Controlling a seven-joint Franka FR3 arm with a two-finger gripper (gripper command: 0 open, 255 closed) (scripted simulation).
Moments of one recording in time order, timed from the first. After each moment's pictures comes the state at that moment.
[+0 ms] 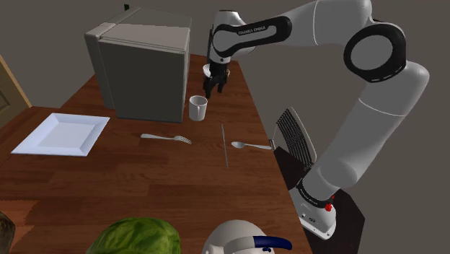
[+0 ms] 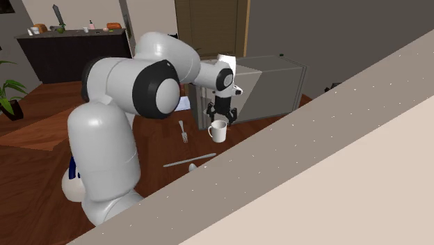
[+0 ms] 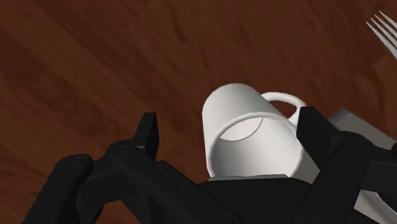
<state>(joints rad) 0.00 0.12 0.05 -1.92 0.05 2.00 -0.11</state>
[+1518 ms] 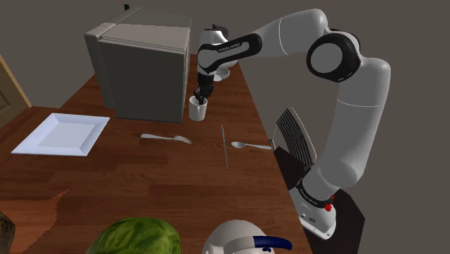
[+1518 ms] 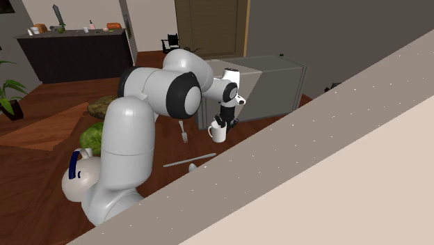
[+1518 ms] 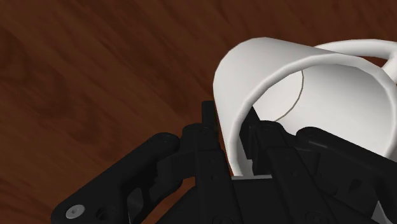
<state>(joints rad) 0.01 0.38 0.05 -1.77 0.03 2.10 -0.09</state>
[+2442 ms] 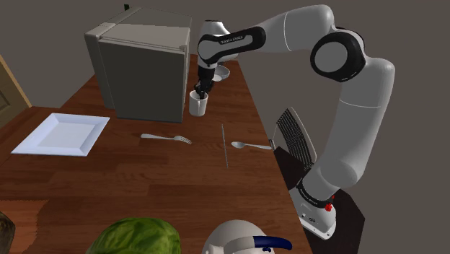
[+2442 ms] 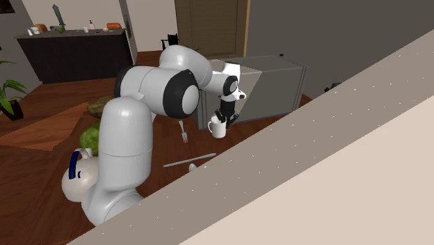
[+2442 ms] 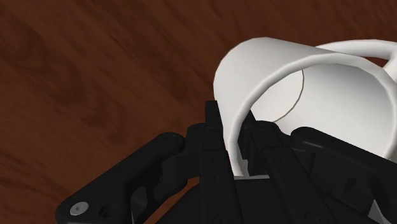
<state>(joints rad) 0.01 0.35 0.05 -1.73 0.03 2.03 -0.09</state>
